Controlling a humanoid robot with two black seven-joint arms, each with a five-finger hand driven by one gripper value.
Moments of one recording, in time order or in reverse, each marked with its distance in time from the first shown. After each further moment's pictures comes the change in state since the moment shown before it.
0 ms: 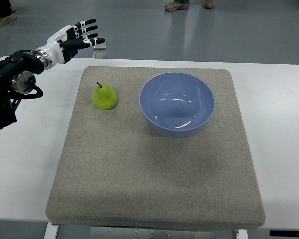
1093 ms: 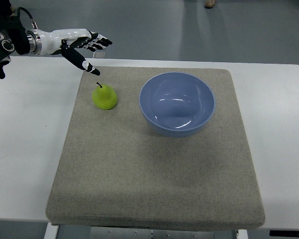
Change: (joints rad) left arm -0.168 0.282 0.287 -0.439 0.618 -0.057 0.000; right arm 0.000 0.000 0.000 0.000 0.000 0.000 0.000
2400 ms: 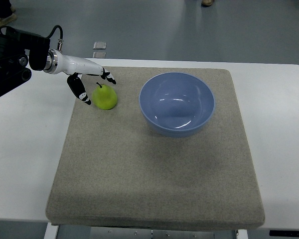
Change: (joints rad) left arm -0.003 0.014 0.052 -0.180 0.615 0.009 -0.088; right arm 0.000 0.000 0.000 0.000 0.000 0.000 0.000
